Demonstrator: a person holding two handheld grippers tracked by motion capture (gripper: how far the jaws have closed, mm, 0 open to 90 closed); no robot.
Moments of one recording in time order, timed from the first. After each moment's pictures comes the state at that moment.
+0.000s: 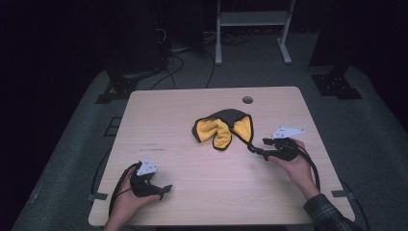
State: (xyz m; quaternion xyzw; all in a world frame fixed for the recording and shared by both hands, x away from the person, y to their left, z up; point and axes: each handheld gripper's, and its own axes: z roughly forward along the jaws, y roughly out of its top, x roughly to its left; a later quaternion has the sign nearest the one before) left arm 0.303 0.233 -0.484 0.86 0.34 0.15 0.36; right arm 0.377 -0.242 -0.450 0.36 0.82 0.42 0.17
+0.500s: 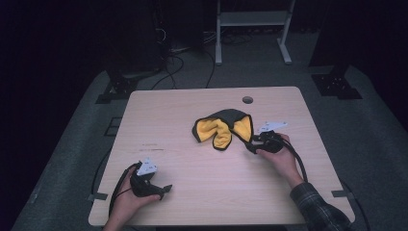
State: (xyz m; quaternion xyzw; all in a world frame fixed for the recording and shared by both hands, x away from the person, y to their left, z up) left arm 0.303 0.233 -0.484 0.86 0.34 0.15 0.36; right arm 0.418 -0.213 -0.472 0.37 0.83 0.40 0.15
